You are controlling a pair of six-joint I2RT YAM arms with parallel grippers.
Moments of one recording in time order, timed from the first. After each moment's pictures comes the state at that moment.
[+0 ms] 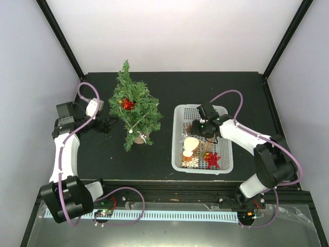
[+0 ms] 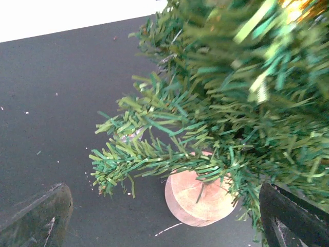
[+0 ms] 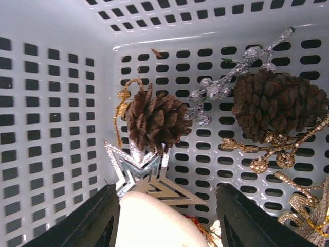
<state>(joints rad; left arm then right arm) 0.36 1.11 0.89 -0.57 0.88 0.47 0.52 1.54 0.98 -0.52 -0.06 0.63</state>
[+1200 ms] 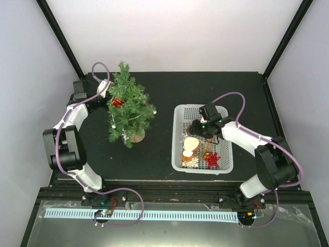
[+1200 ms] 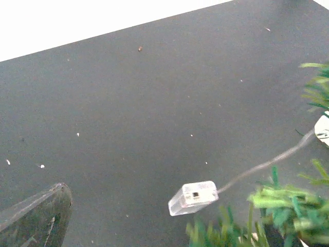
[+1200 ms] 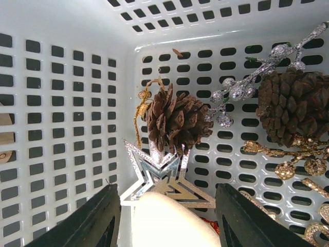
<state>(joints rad) 0.21 1.65 1.16 -0.28 0.76 0.40 0.49 1.52 0.91 -0.41 -0.16 0.64</state>
